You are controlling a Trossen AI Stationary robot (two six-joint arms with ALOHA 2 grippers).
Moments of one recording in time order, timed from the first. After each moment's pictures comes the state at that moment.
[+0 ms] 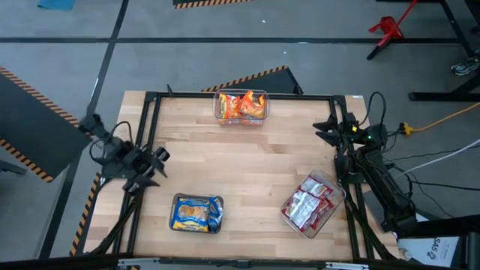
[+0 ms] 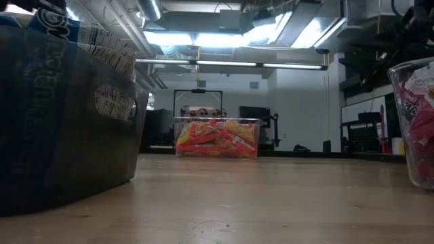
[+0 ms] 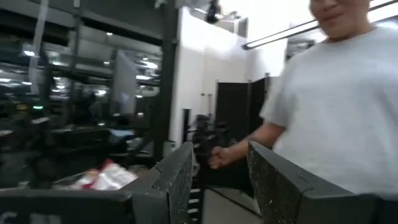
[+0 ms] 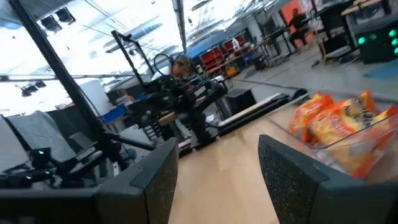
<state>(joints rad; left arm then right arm) -0.64 0.01 0.01 0.42 -0.10 -0.05 -1.23 0.12 0.01 0.48 -1.15 0.79</state>
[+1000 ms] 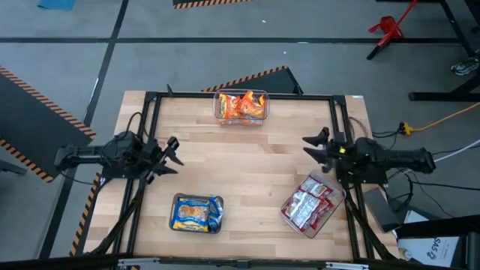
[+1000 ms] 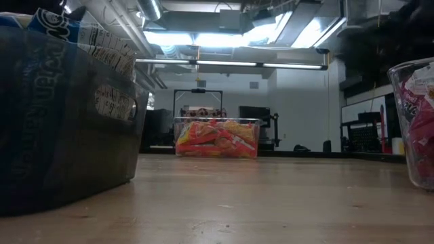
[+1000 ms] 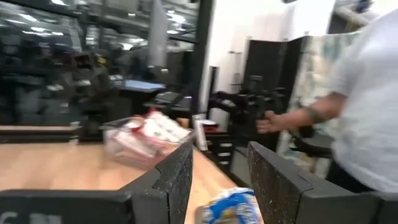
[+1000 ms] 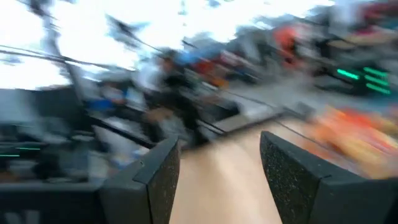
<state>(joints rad) 0.09 0.07 0.01 0.30 0.49 -0.26 0.01 0.03 0.01 0.18 0.16 0.29</state>
